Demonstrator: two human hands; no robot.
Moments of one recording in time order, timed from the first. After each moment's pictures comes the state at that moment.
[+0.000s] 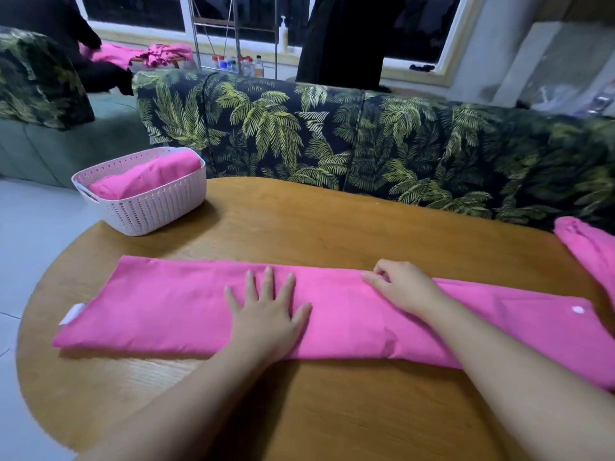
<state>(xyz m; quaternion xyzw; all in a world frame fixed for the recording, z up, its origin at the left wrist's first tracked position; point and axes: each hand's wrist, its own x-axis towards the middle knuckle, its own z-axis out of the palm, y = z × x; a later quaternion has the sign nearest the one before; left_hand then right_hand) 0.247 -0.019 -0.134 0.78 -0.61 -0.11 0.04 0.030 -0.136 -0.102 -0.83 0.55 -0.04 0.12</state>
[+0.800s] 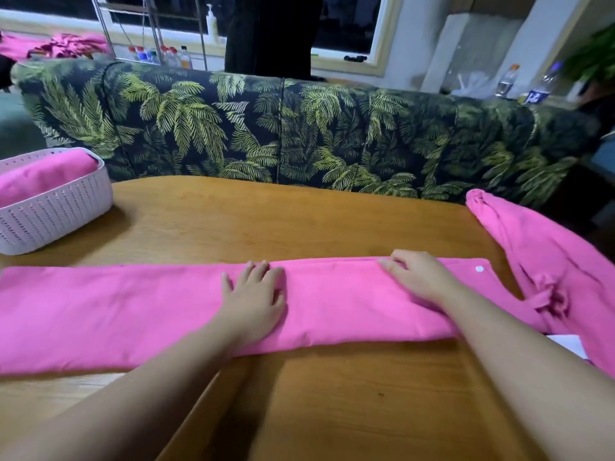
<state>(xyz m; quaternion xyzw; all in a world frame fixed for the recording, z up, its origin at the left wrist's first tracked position) 0.172 -0.064 -0.131 0.68 -0.71 -0.12 0.09 -0.118 -0.139 -0.099 -0.77 0.62 -0.09 0.11</state>
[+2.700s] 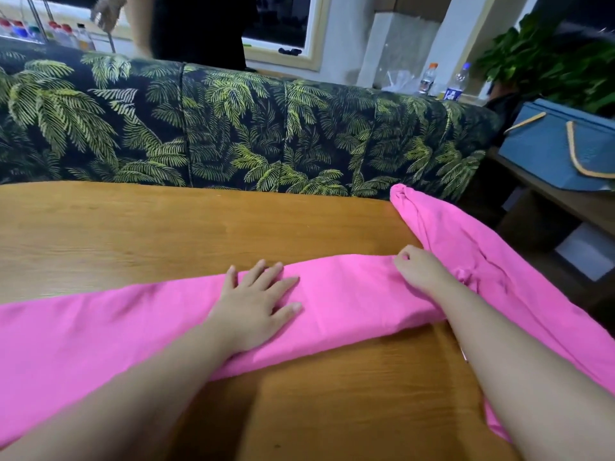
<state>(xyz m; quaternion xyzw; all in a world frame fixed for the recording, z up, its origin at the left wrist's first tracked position) 0.049 -0.123 -0.134 0.54 -0.84 -0.12 0.04 -0.254 -0.169 -0.098 -0.59 0.79 -0.11 0.12</state>
